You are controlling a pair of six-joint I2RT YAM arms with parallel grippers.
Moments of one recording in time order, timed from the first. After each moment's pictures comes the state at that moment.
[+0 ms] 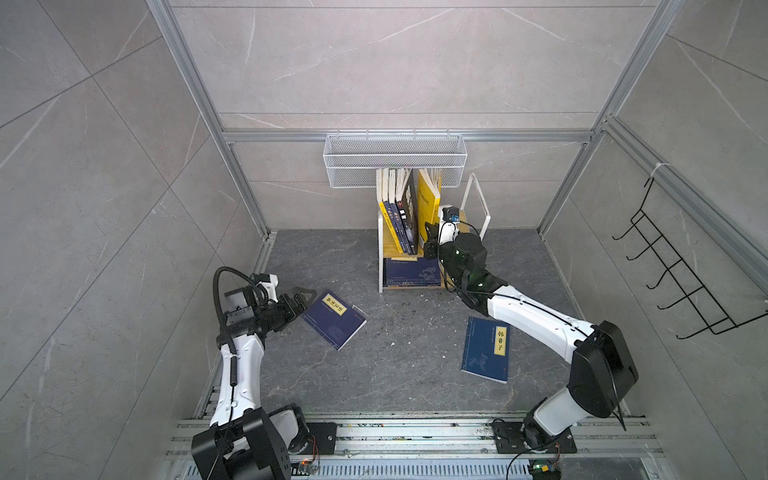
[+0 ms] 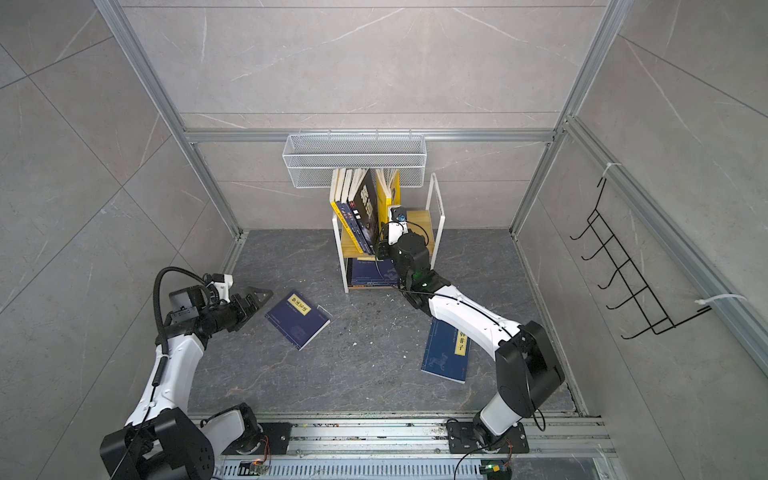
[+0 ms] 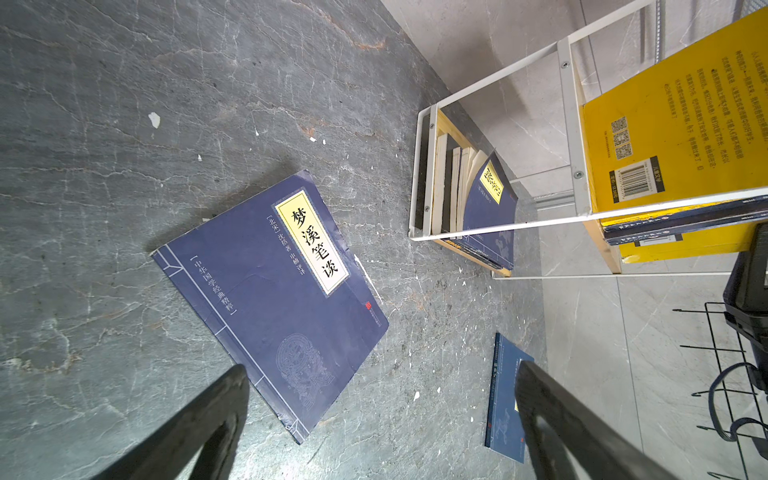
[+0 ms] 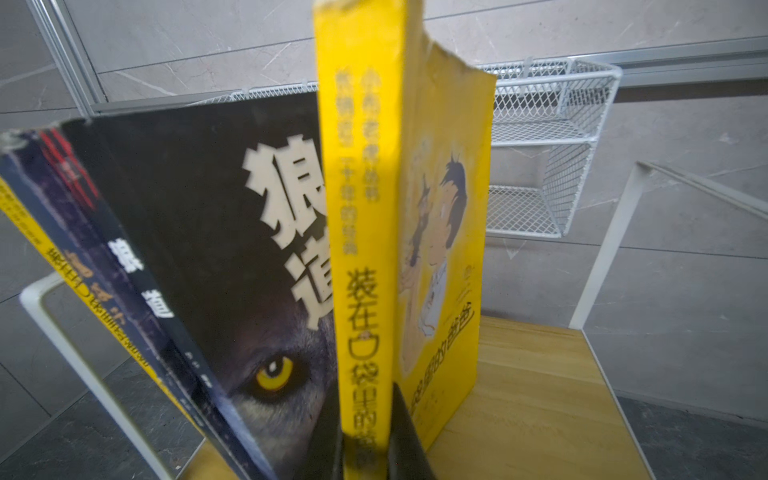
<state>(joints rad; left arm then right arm) 0.37 1.09 0.76 -0.49 0.77 -0.34 0.61 1.60 1.22 0.38 0.27 0.06</state>
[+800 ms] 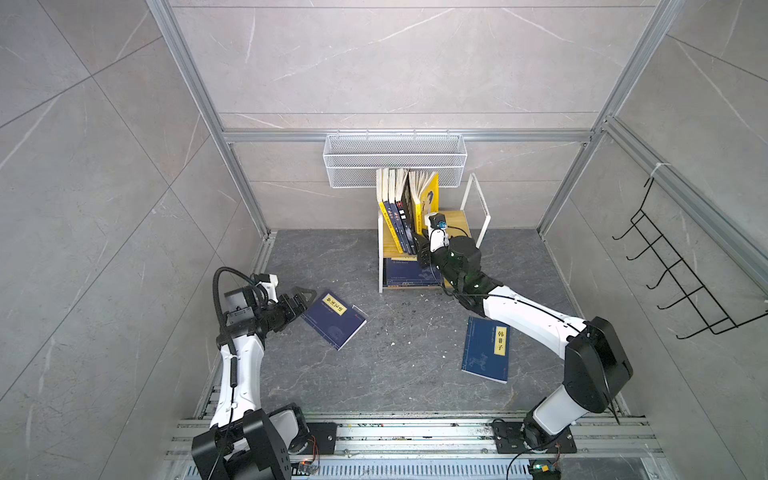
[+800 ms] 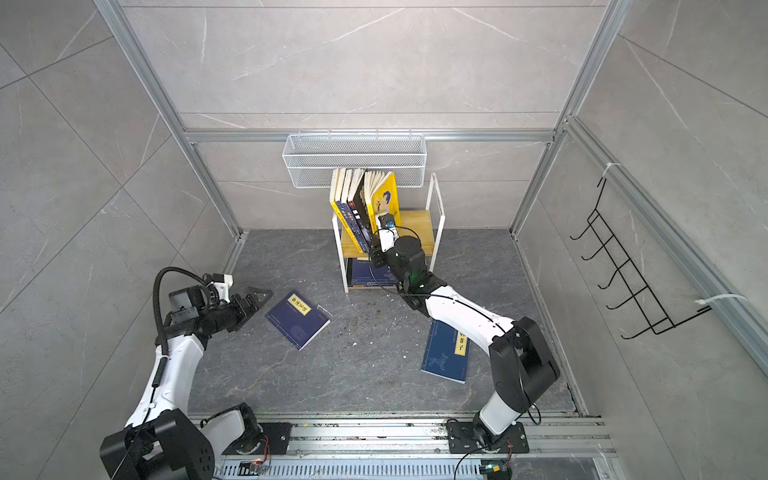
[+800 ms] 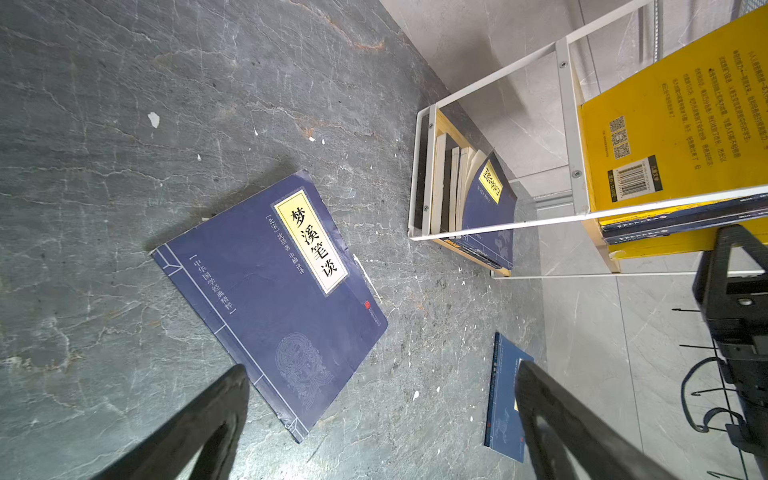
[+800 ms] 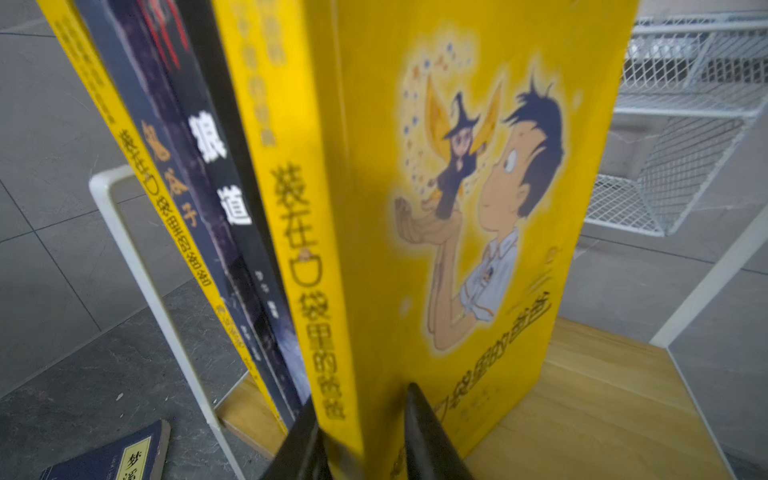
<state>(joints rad) 0.37 1.09 0.76 -0.49 0.77 -0.34 0.61 1.63 1.20 0.36 0.13 -0.02</state>
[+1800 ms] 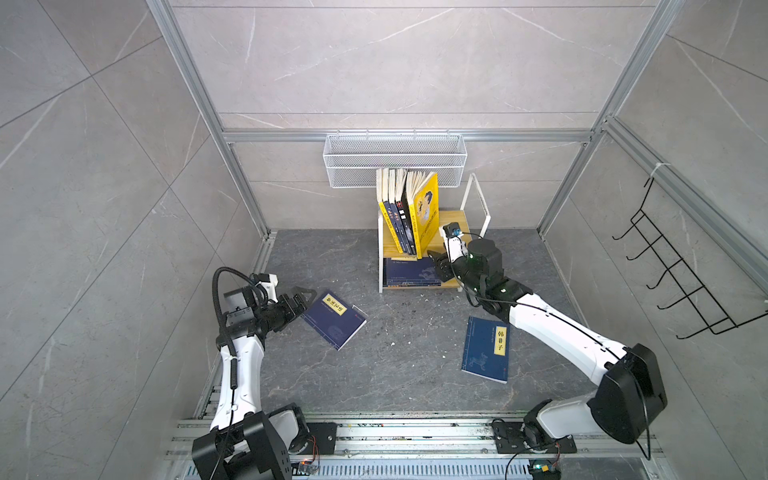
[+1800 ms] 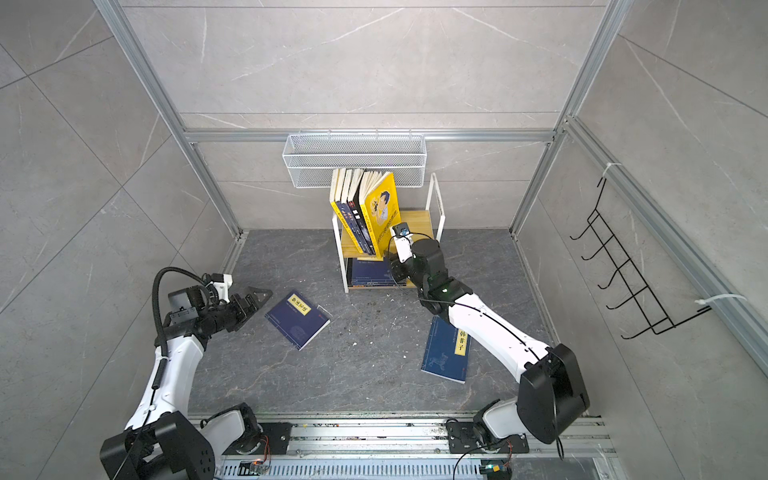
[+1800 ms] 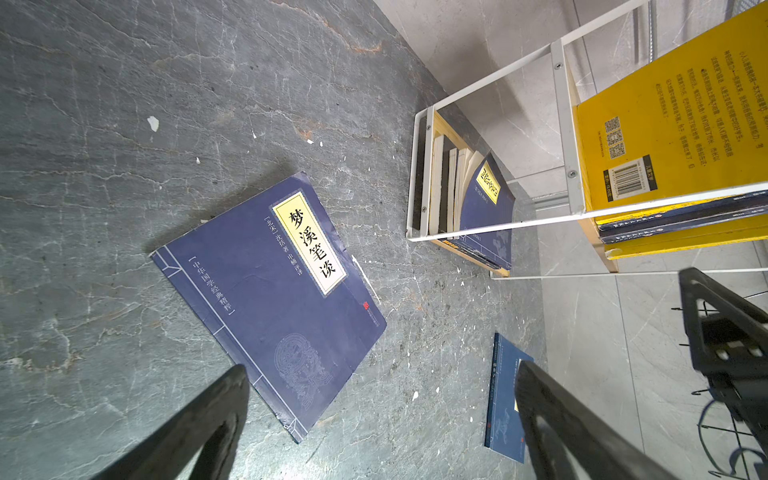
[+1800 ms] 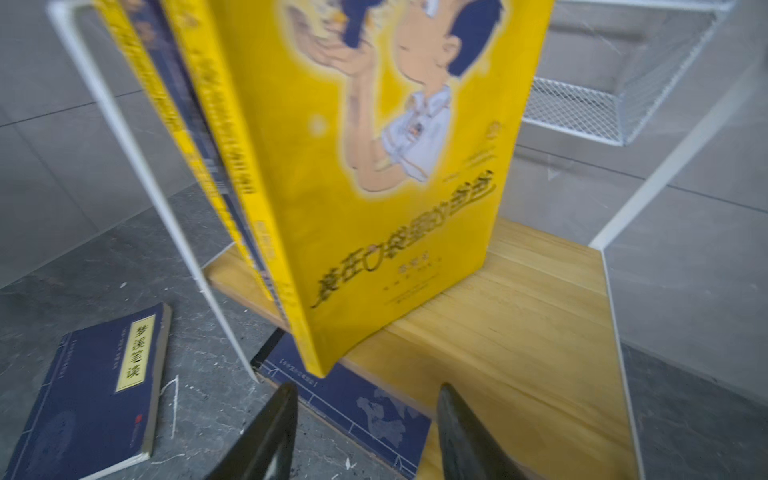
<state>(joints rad) 0.37 1.08 0.76 -0.49 0.77 -0.34 0.53 1.47 1.16 0.01 0.07 -0.06</state>
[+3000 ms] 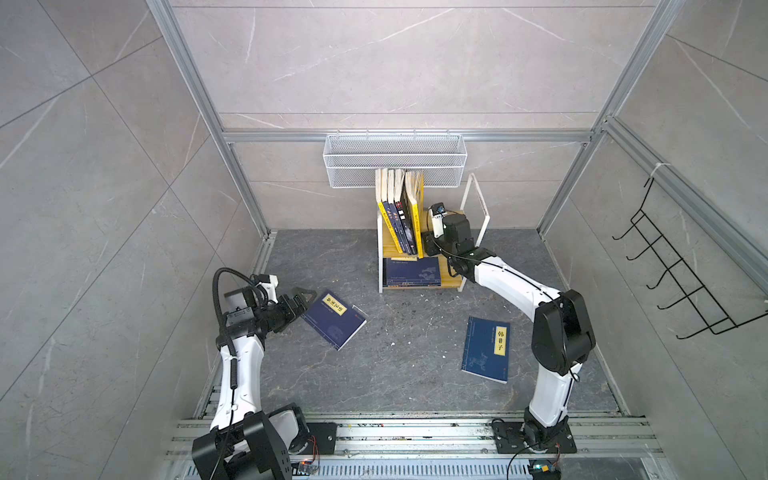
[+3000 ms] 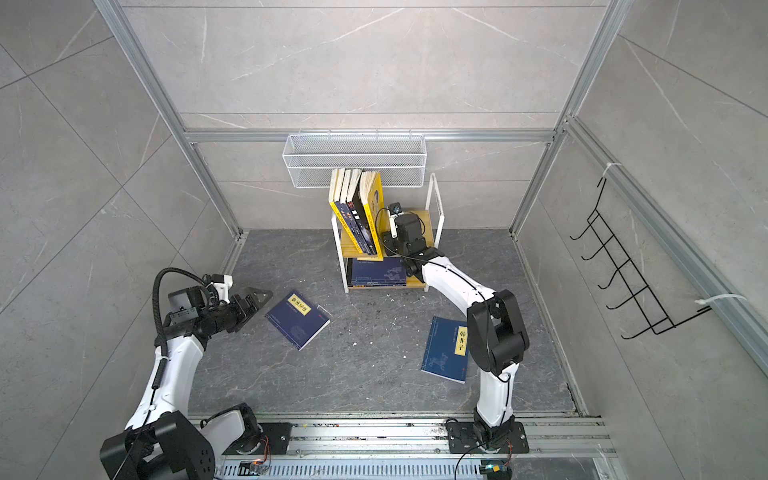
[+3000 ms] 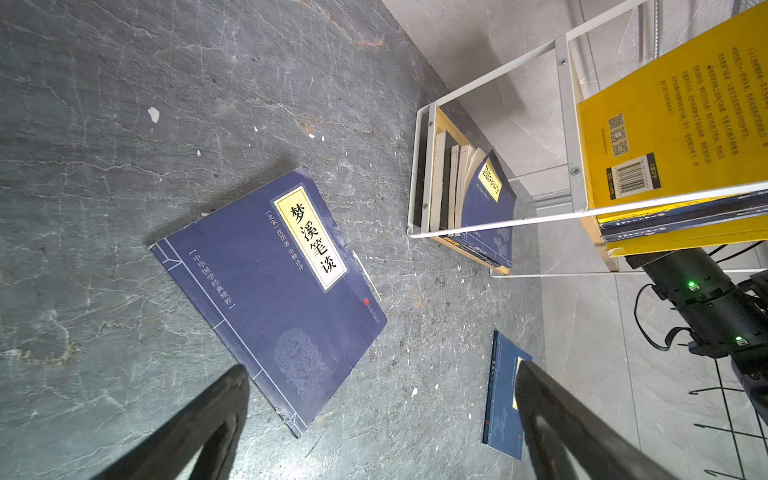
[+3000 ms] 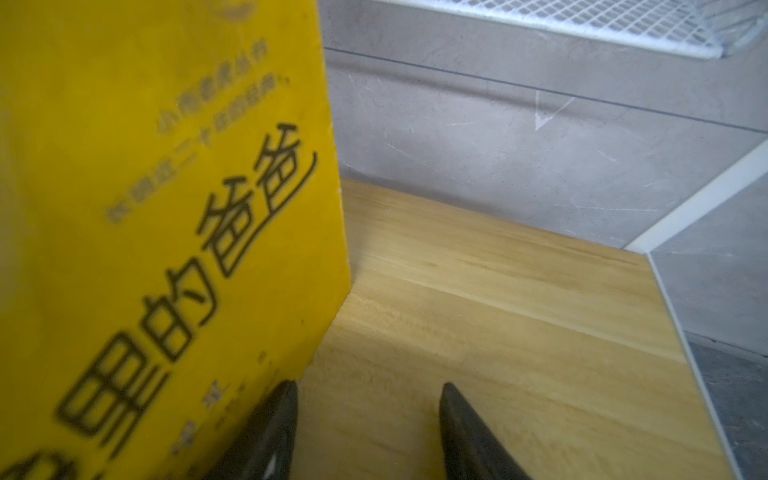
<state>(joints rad) 0.37 1.08 0.76 -0.51 0.78 -0.34 0.46 1.89 1.54 -0.07 0.13 -0.03</state>
